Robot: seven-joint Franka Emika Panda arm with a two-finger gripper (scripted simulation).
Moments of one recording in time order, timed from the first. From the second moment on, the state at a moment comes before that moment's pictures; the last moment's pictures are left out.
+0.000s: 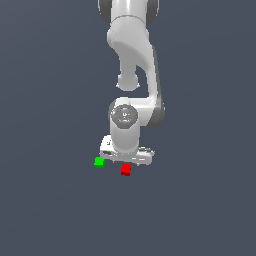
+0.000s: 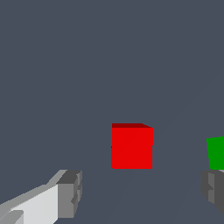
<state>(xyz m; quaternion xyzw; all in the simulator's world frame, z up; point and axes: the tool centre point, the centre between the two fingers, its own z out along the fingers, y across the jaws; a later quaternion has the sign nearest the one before) 0.071 -0.008 0.082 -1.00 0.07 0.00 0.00</state>
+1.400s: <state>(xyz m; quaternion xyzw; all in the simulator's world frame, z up) 0.081 -0.009 0.020 -1.00 0.08 0.00 0.00</state>
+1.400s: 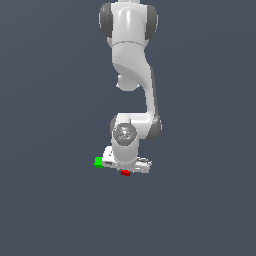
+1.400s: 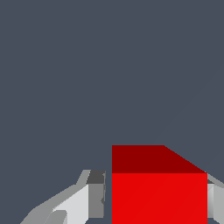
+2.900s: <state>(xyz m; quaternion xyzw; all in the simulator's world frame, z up) 0.080 -0.009 0.107 -1.00 0.08 0.00 0.00</state>
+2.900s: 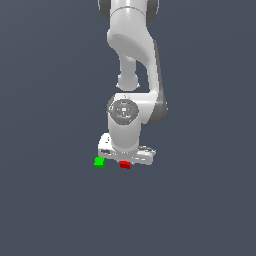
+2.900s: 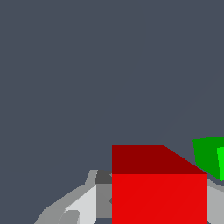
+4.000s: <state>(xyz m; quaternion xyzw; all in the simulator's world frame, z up) 0.056 -0.092 0.080 -1.00 0.08 0.00 0.00</state>
